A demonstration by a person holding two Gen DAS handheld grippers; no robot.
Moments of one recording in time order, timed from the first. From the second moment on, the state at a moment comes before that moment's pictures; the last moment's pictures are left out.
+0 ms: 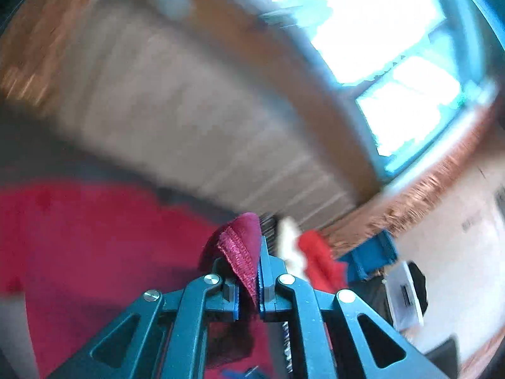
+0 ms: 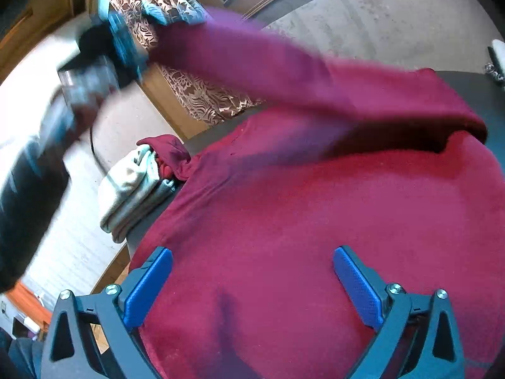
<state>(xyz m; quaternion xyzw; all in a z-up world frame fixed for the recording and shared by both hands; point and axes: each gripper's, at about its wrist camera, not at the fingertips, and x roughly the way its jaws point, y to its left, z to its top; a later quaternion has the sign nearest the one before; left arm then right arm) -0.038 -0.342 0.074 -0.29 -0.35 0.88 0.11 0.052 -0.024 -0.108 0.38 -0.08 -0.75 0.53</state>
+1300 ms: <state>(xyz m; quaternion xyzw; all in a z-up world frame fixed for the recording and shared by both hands) -0.043 -0.418 -0.134 -0.48 -0.33 0.81 0.02 -0.071 0.039 -0.085 0.43 -0.10 -0.82 0.35</state>
